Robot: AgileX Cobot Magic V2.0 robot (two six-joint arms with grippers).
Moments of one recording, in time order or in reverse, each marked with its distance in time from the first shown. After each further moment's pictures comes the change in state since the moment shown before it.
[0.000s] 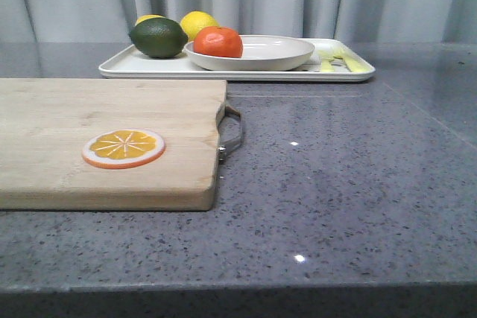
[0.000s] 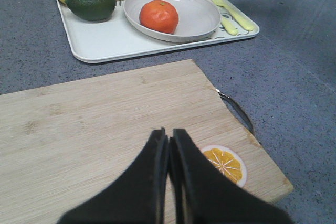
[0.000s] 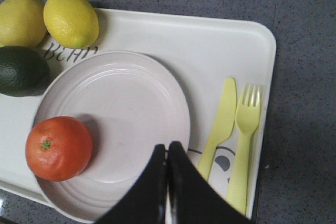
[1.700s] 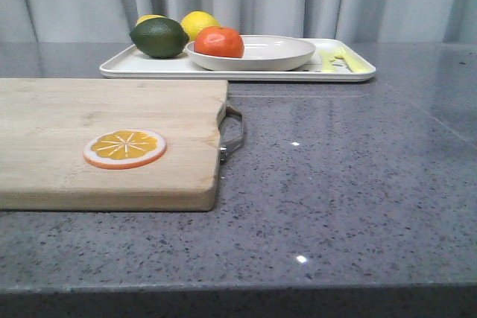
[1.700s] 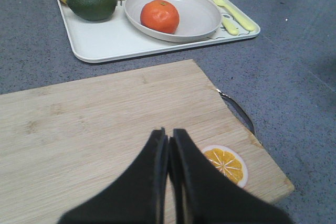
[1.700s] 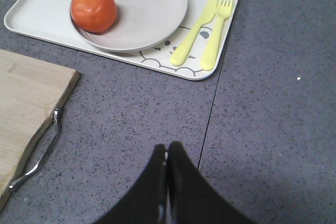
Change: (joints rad) left arm 0.000 0.000 0.000 0.000 0.000 0.000; right arm 0.046 -1.177 1.474 -0.073 -0.453 -0.163
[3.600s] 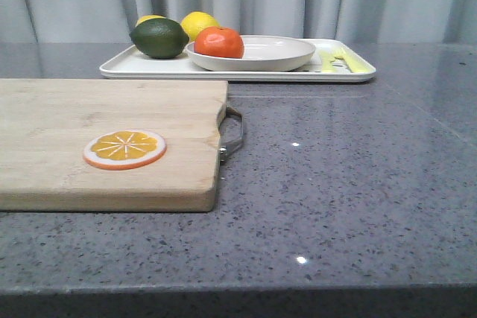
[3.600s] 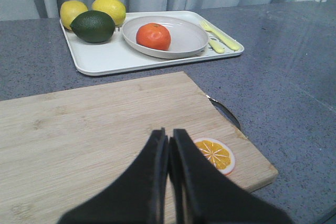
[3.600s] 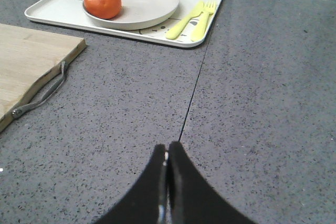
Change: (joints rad) left arm 0.000 -0.311 0.139 -0.002 0.024 0.000; right arm 0.000 -0.809 0.670 -0.010 -0.156 -0.008
